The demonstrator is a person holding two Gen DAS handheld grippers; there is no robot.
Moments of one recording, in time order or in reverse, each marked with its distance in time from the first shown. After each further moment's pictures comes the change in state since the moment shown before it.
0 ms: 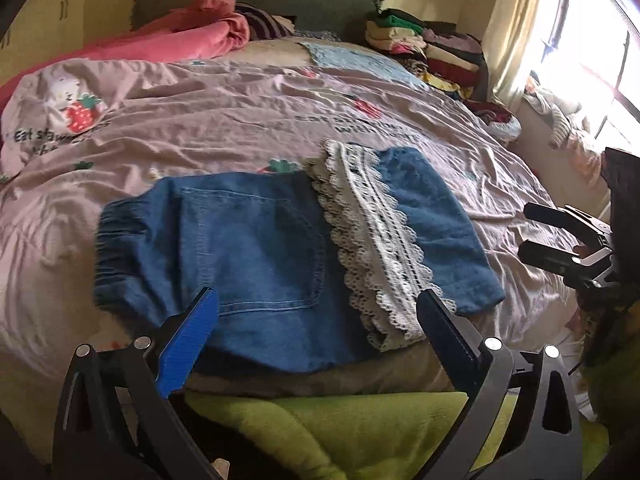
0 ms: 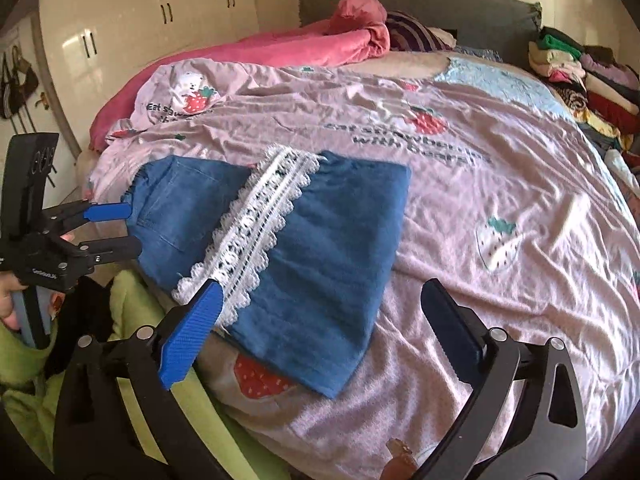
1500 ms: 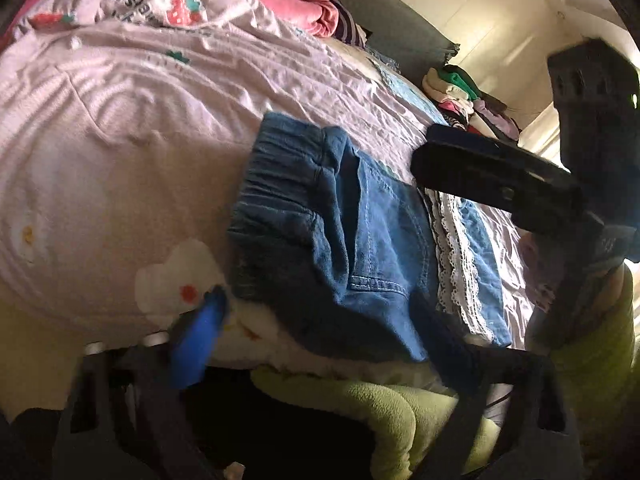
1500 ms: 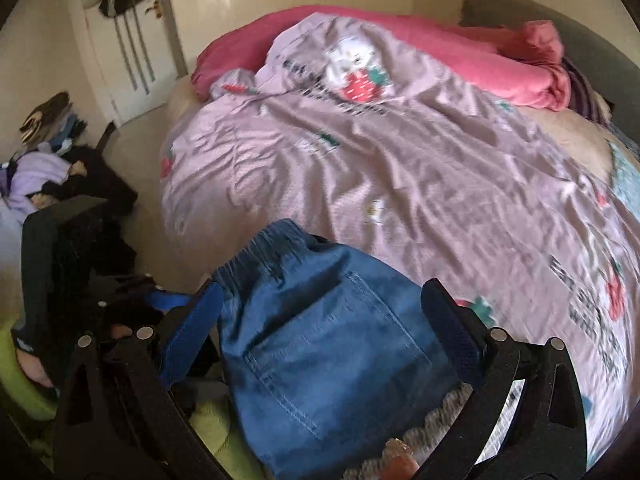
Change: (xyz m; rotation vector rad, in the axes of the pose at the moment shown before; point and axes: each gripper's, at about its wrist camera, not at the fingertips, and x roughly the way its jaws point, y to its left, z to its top) left arm 0.013 0.121 -0.040 -0.400 -0.025 -0.127; right arm 0.139 0.194 0.125 -0.411 0.138 0.308
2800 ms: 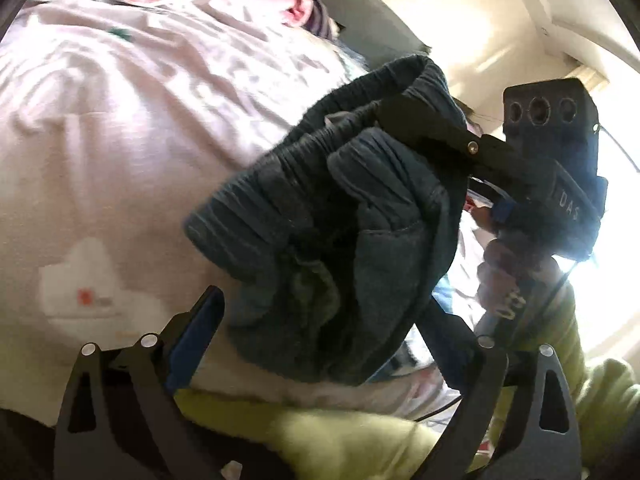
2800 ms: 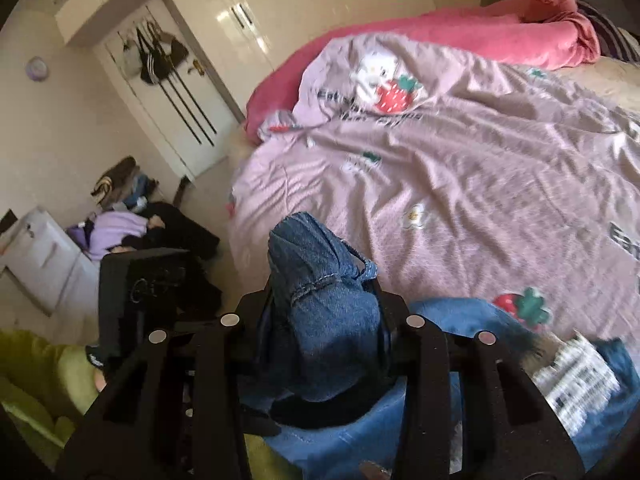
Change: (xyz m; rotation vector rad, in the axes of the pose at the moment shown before) left arm 0.020 -0.031 -0.006 -0.039 0.032 -0.195; right arm -0.031 -0.065 -0.028 0.200 -0.151 0.348
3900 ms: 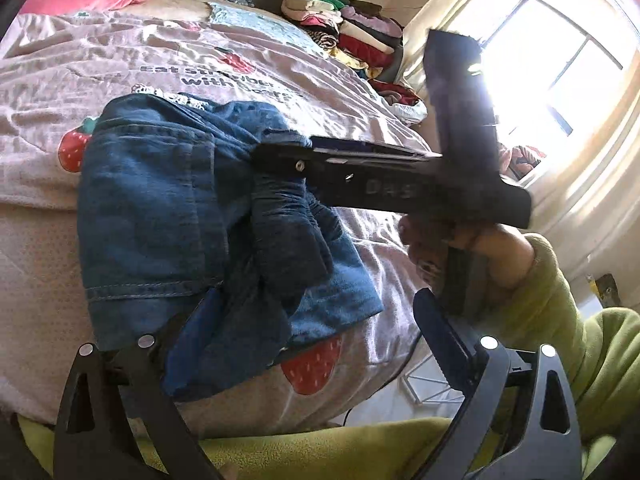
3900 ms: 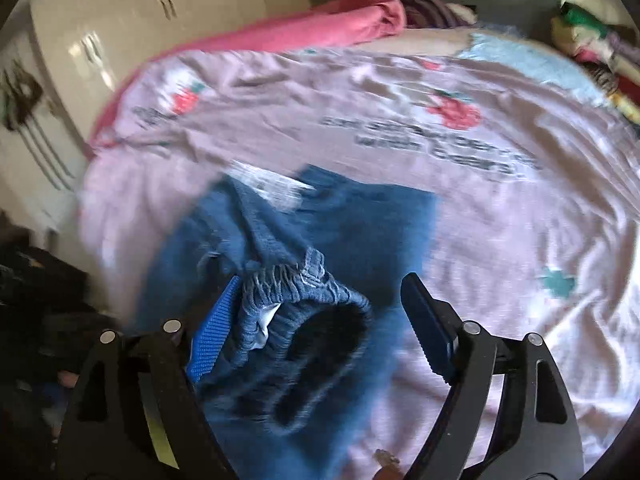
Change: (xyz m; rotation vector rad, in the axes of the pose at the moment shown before) left arm 0.099 -0.142 -0.038 0.393 0.230 -0.077; right arm -0.111 -0.096 -0.121 0.259 -0.029 -0.549
